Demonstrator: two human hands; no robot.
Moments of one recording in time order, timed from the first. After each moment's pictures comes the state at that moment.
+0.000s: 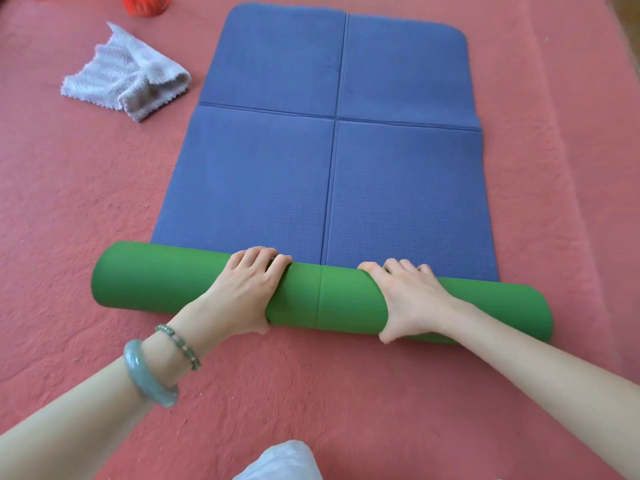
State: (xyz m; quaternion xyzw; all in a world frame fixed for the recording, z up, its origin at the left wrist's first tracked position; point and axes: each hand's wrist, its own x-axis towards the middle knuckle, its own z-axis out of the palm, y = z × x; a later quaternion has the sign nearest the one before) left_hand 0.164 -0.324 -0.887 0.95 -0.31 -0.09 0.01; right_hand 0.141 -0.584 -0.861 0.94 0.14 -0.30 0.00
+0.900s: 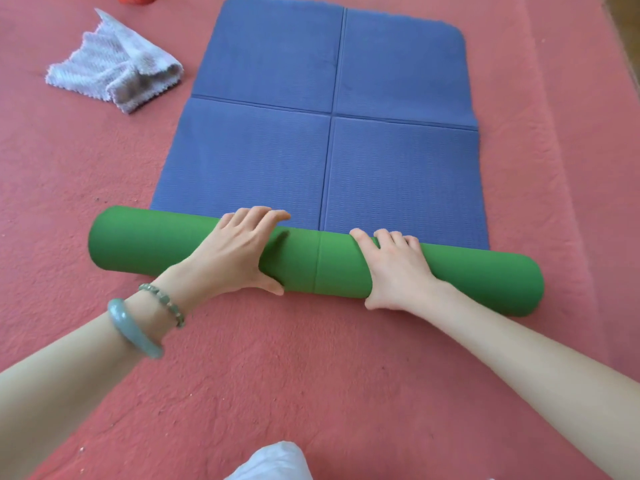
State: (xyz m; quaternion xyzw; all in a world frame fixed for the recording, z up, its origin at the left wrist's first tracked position) left_hand 0.209 -0.325 -0.874 0.95 -0.29 -0.10 0.07; right_hand 0.165 -0.574 -0.867 0.97 0.11 -0.21 0.05
